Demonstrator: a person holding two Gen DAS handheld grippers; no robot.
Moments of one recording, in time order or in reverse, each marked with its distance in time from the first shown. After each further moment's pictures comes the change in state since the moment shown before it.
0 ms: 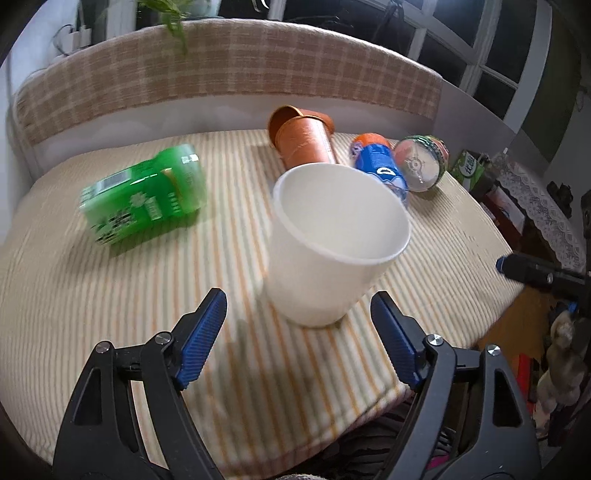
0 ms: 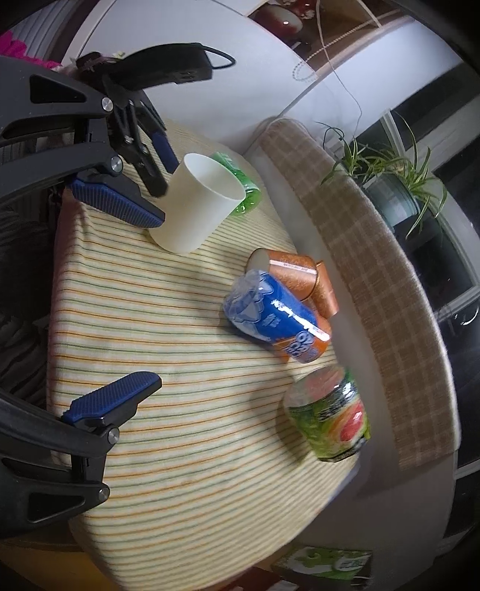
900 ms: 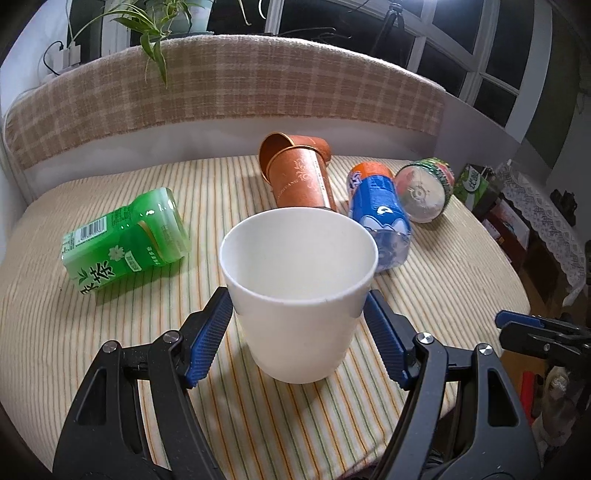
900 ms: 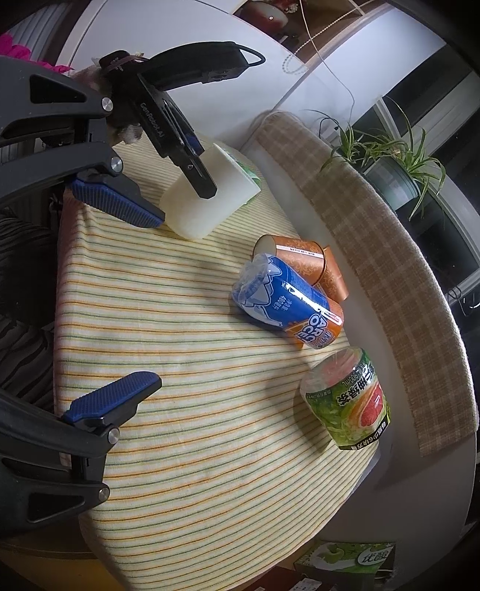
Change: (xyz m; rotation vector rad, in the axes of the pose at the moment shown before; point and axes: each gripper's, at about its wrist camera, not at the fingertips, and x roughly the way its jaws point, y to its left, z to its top) left arm 0.024 -0.016 0.037 0.018 -0.036 -0.008; right arm 0.006 -0.019 -0.003 0.080 0.046 0.020
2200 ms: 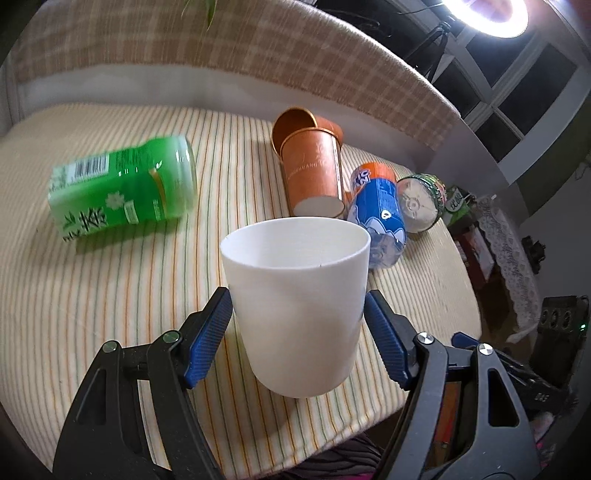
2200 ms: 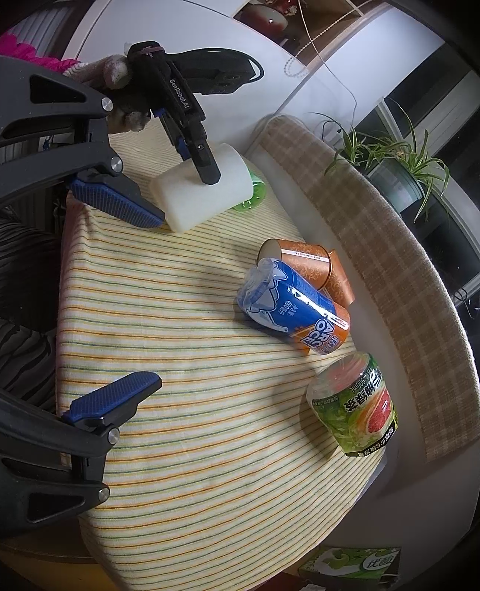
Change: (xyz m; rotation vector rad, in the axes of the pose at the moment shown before) left arm 0.003 0.041 0.007 -0.227 0.120 -0.145; right arm 0.005 0.000 0.000 0.003 0.023 0.026
